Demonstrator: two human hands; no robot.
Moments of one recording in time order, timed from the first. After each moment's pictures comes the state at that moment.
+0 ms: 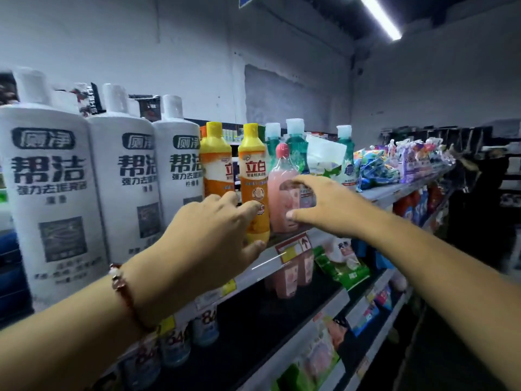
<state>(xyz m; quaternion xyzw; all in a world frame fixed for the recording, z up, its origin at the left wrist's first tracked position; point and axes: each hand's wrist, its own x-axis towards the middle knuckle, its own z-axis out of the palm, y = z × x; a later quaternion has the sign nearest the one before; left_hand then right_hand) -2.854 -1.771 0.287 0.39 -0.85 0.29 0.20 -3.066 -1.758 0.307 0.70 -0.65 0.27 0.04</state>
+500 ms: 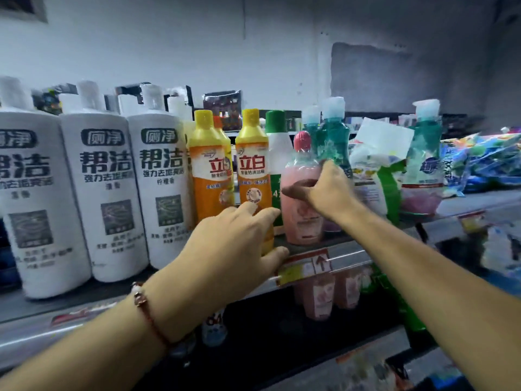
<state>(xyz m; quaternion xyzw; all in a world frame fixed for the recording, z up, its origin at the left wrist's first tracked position) -2.956 -1.797 0.271 0.55 -0.78 0.22 0.20 -3.129 -1.936 0.286 0.68 -0.56 0.46 -0.09</state>
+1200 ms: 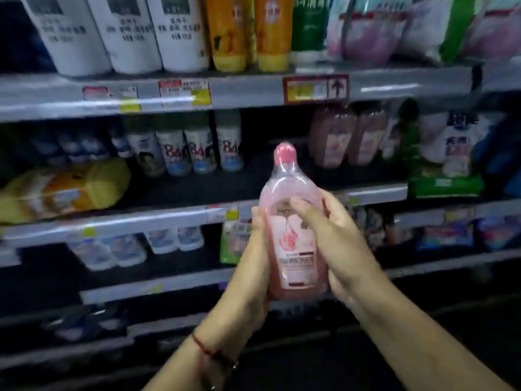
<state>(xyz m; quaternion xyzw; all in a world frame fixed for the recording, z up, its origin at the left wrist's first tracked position) -3.054 -1.670 0.039 0.46 -0.27 -0.59 0.61 -3.153 -1.715 0.064 0.50 -0.39 0.46 -0.62</state>
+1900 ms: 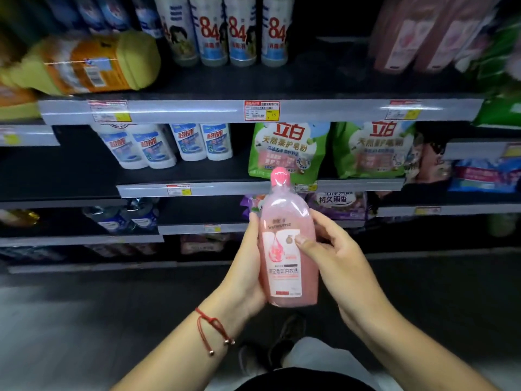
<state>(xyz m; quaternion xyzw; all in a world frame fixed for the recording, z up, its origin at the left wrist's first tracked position) -3.027 -1.564 -0.085 0.51 -0.04 -0.67 0.54 -3.155 -1.598 -0.055 0.52 -0.48 0.31 -0.64</state>
